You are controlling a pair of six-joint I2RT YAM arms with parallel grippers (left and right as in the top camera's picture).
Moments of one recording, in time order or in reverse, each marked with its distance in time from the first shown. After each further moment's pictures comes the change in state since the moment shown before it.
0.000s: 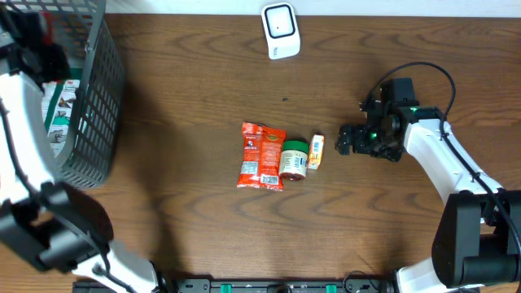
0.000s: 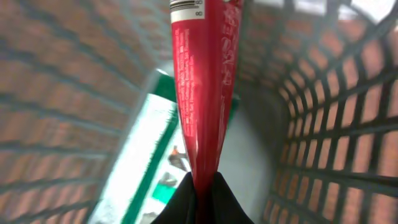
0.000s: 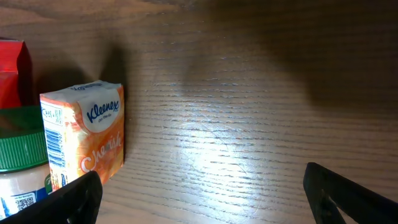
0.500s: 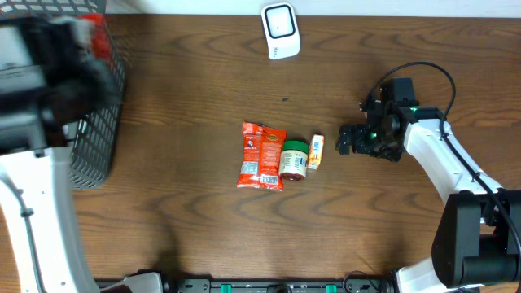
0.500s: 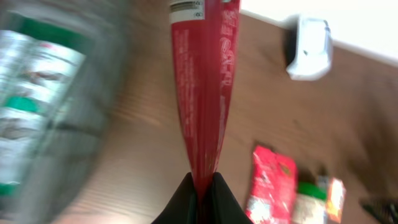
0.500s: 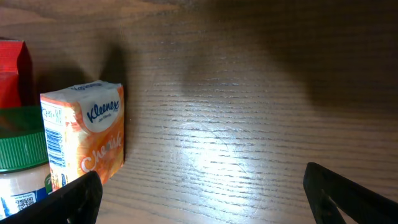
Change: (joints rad) left arm -0.305 -0.412 -0.037 -0.420 0.194 -0.301; right arm 0.000 0.000 0.000 0.000 0.000 0.000
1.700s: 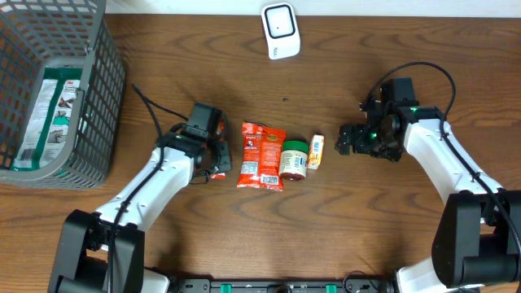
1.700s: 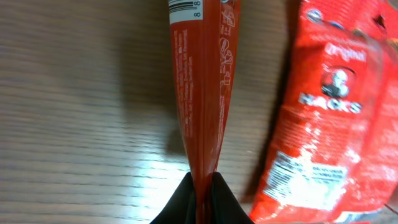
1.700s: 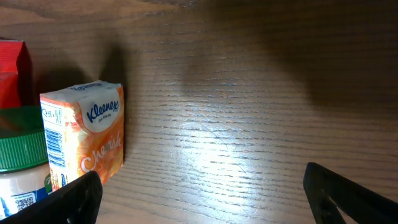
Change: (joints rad) left arm -0.480 0.140 -0.888 0.653 -0.122 -0.314; right arm 0.000 0.000 0.000 0.000 0.000 0.000
